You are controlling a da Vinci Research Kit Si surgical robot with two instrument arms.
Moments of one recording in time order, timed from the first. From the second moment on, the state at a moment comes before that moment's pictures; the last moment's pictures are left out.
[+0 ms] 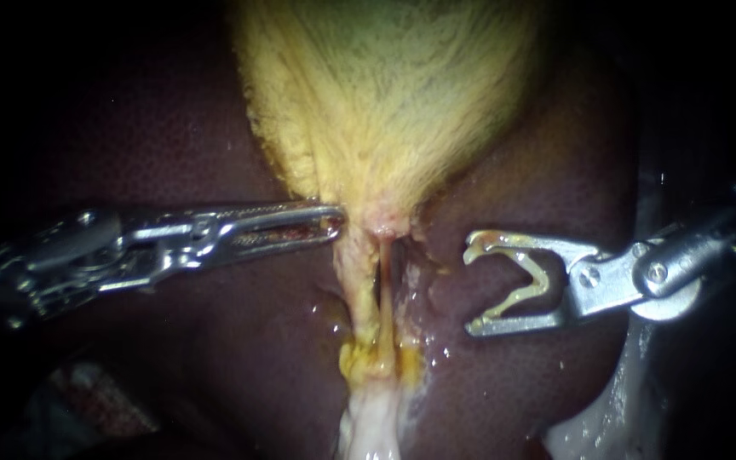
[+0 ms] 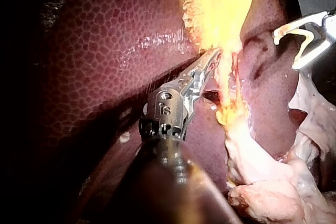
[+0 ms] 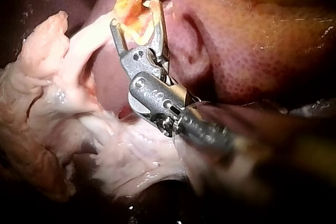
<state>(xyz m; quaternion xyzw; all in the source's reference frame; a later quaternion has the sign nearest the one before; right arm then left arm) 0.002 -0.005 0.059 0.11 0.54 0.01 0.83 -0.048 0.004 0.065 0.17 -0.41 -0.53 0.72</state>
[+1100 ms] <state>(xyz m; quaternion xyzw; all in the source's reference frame) 0.014 -0.010 0.070 0.16 0.53 0.01 0.83 -0.042 0.003 0.062 0.17 -0.41 -0.53 0.72</state>
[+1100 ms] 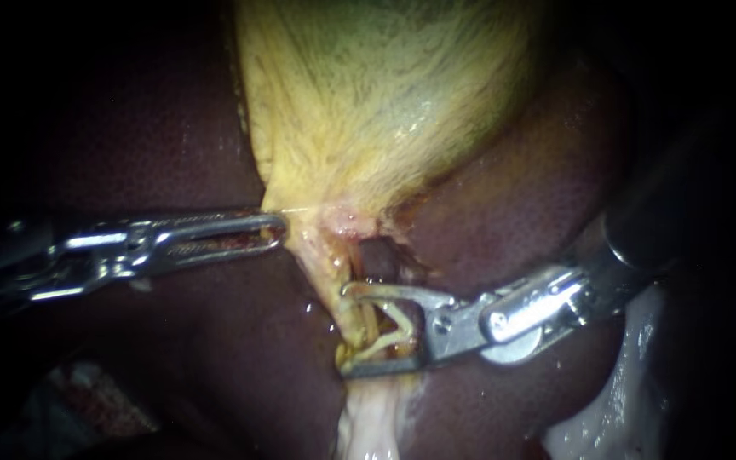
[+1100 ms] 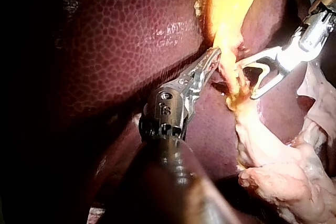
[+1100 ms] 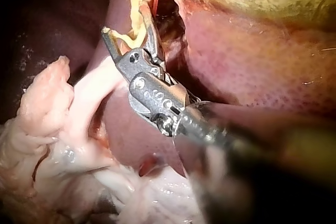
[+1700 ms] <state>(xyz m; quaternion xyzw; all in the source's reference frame) 0.013 -0.010 0.072 0.15 0.49 0.01 0.86 -0.042 0.004 0.060 0.17 -0.41 -0.53 0.72</state>
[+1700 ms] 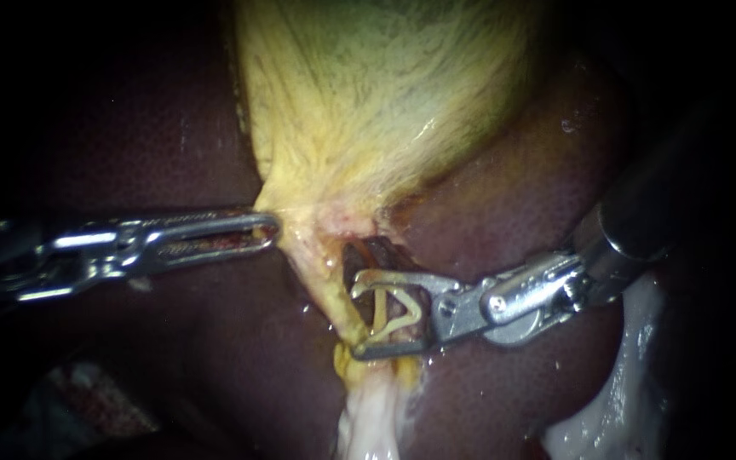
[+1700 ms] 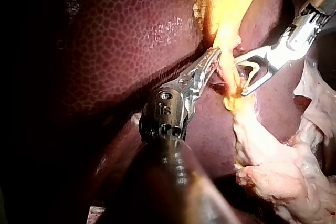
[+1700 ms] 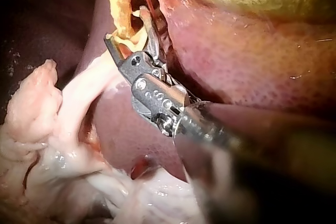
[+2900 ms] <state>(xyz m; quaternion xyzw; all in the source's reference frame) 0.017 -0.013 0.075 0.21 0.48 -0.02 0.85 -0.045 0.005 0.060 0.17 -0.41 -0.54 0.72</state>
